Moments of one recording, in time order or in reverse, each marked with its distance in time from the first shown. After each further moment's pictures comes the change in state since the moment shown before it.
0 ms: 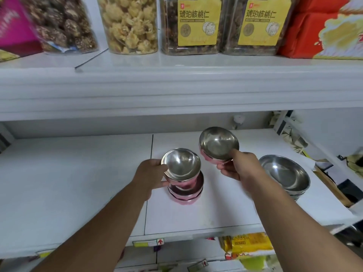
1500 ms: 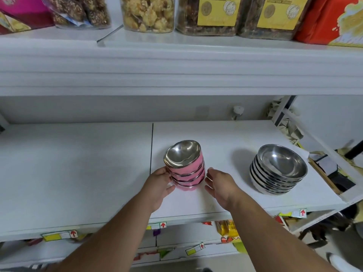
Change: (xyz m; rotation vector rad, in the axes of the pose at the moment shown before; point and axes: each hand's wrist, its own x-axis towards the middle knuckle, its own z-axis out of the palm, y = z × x) left_hand -0.007 -0.073 0.000 -0.288 -0.218 -0.130; right_hand -0.022 0.089 0.047 0.064 -0.136 0.230
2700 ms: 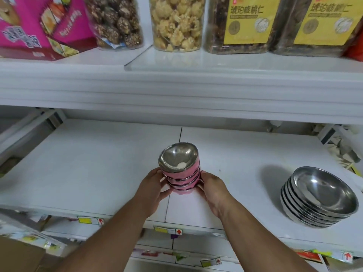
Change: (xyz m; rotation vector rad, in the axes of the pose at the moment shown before) left_hand -0.022 0.023 -0.049 -0.170 0.242 0.125; right_hand 0.010 -0.006 0.072 -0.129 -0.286 -0.081
